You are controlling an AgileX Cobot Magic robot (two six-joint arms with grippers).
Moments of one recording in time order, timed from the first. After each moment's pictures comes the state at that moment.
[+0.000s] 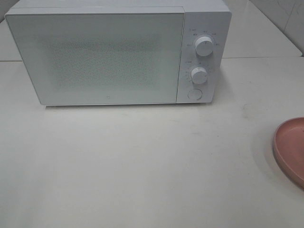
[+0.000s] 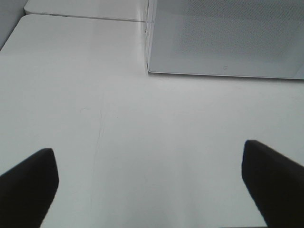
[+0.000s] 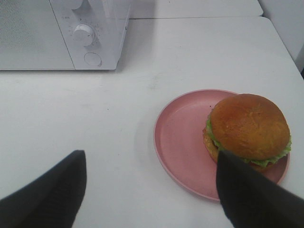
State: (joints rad) left arm 0.01 -0.01 -0.52 -0.12 1.07 0.00; right arm 0.06 0.00 -0.50 0.00 1.00 0.06
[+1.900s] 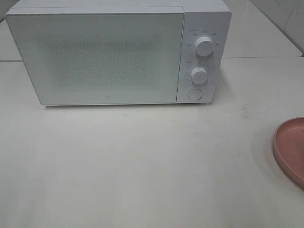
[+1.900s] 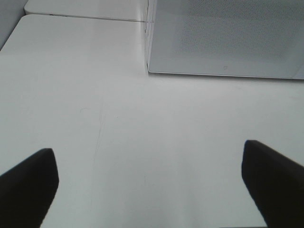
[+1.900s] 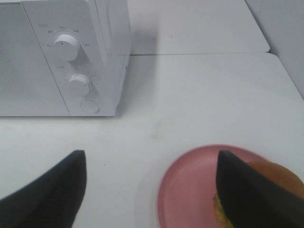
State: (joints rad) left arm 0.01 -0.01 -0.52 -0.12 1.07 0.00; right arm 0.06 0.38 -0.46 0.00 0.51 0.06
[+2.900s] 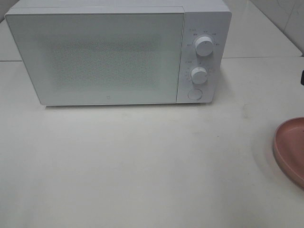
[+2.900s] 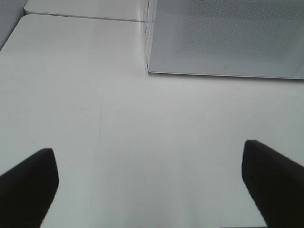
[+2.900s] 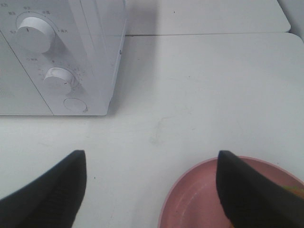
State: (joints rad) left arm 0.01 -0.01 -0.52 -0.12 1.07 0.00; right arm 0.06 0.82 -0.45 0.00 0.17 0.06
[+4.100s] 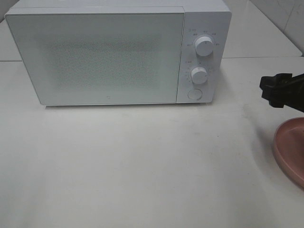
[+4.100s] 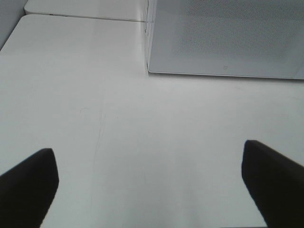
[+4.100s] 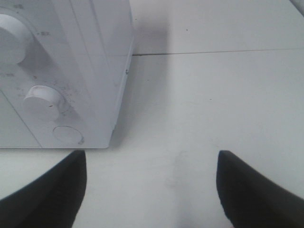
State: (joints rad) left arm 0.01 -0.01 -0.52 -0.12 1.07 0.00; right arm 0.11 1.30 -0.32 0.03 -0.58 0.07
